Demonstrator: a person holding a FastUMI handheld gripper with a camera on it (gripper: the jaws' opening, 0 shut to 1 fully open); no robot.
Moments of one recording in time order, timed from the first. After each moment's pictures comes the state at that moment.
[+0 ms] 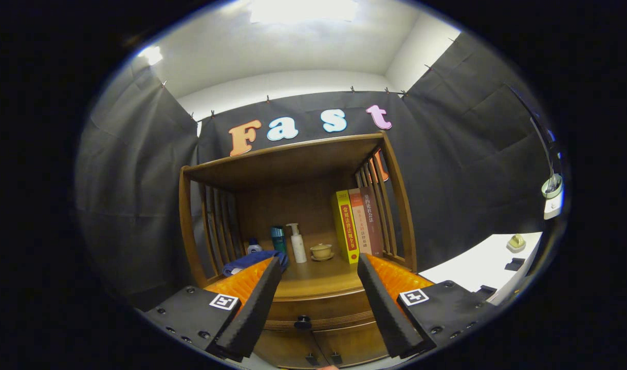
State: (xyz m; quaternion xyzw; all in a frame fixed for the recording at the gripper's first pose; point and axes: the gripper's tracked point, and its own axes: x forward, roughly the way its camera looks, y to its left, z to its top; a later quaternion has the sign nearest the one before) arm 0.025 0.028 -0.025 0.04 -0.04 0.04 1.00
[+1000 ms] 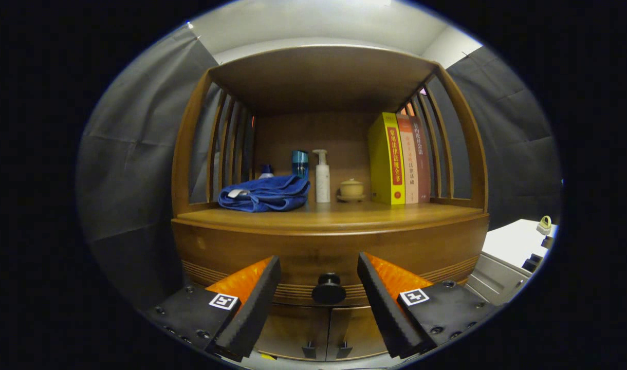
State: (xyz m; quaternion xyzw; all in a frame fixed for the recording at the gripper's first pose) arm 0.120 0.105 -0.236 -0.04 0.08 0.09 0.99
